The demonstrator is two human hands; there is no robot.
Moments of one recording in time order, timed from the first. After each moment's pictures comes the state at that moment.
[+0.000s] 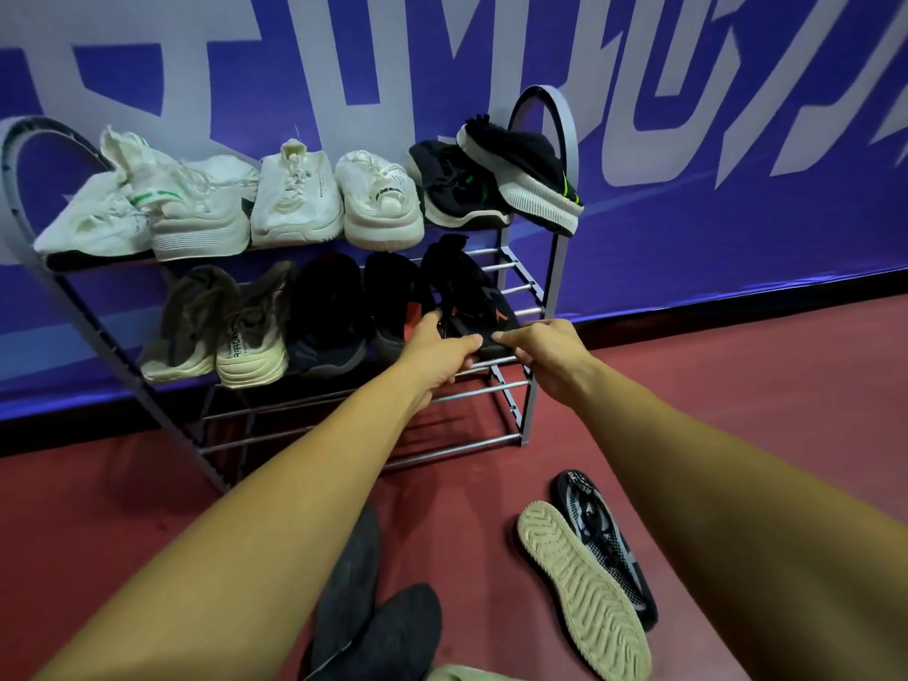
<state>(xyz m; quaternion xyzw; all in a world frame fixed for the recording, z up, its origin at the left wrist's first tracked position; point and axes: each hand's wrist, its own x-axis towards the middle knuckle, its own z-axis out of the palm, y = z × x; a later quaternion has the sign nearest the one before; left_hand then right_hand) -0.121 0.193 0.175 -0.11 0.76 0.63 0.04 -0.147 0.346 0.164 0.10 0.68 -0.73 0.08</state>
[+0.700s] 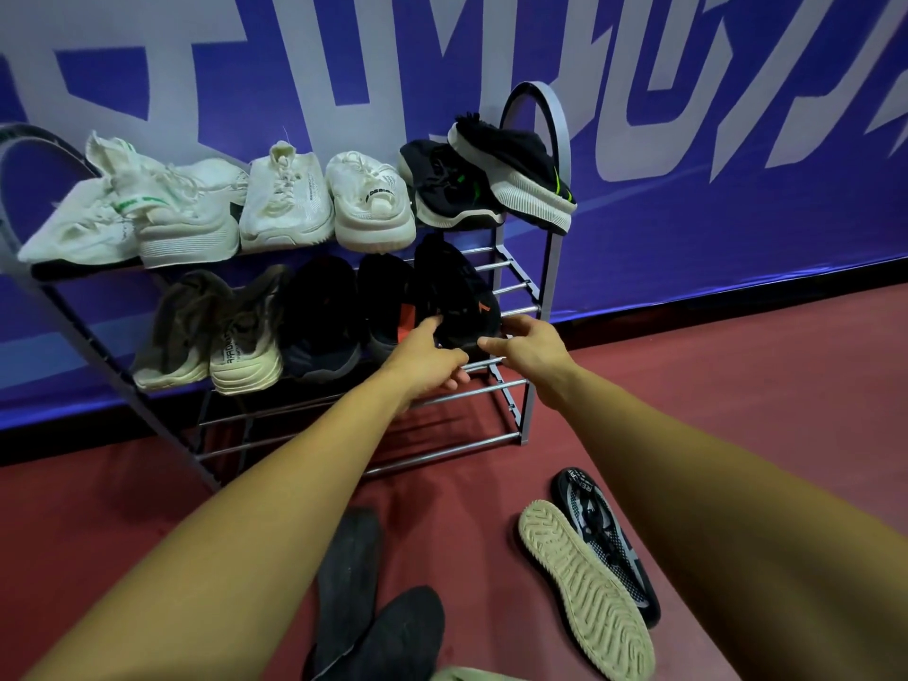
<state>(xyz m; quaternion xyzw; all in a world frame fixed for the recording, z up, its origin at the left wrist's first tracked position) -0.113 0.181 0.183 -0.04 0.85 0.51 0.07 -0.148 0.336 0.152 0.06 0.76 -0.65 0.04</state>
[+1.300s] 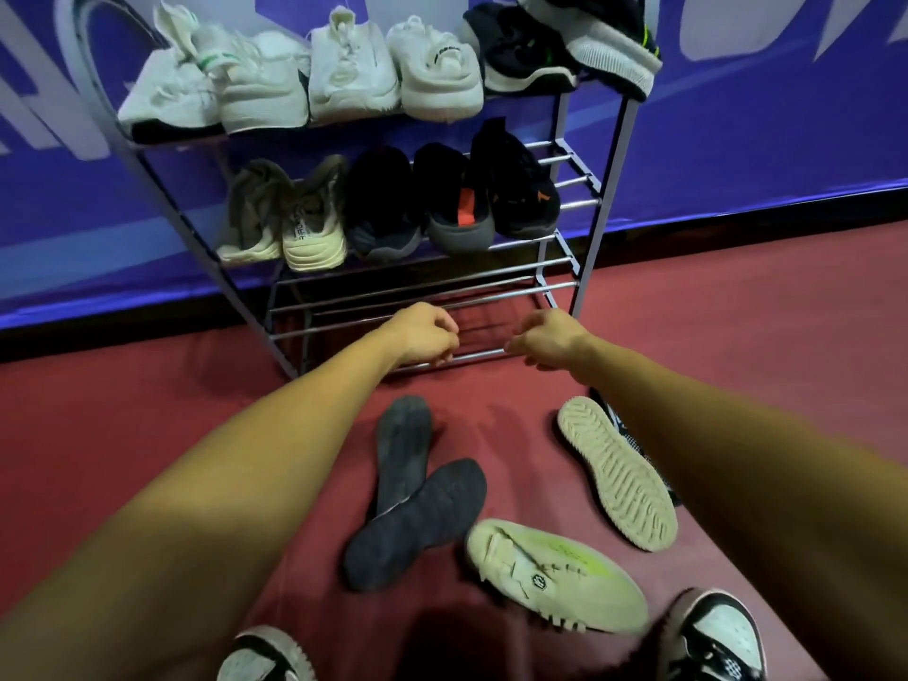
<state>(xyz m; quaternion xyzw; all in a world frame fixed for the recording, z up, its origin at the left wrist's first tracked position) -0.037 0.111 0.124 -0.06 0.92 0.35 0.17 -0.060 0.304 0.097 0.03 0.87 -0.45 0.20</state>
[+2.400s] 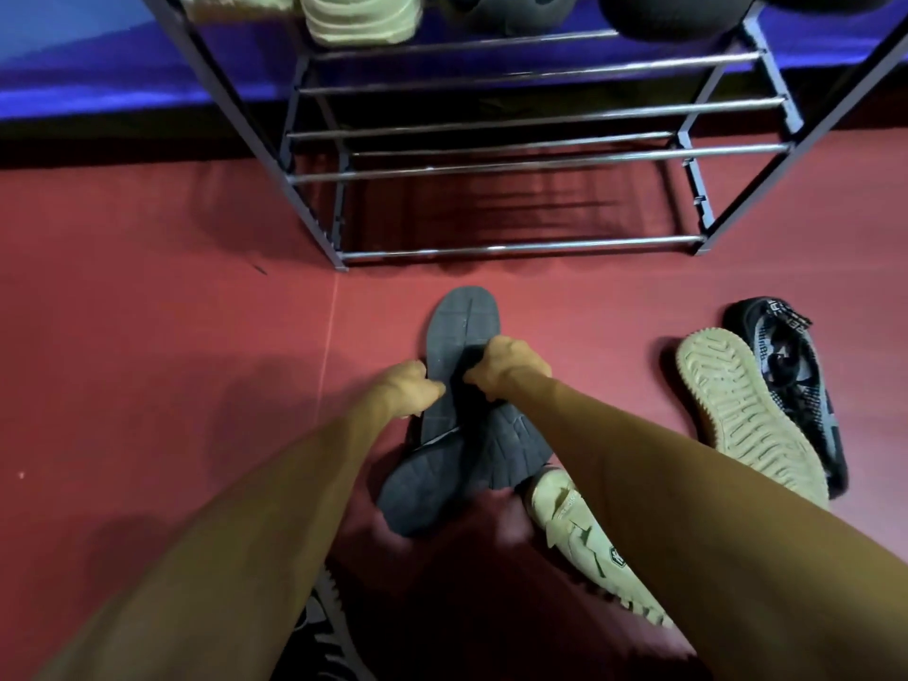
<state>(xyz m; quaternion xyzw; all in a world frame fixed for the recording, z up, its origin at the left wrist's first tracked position) 0.024 0.001 -0.118 -0.28 0.84 0.28 0.36 -0.033 0.136 -0.118 0.00 0.92 -0.18 0.36</state>
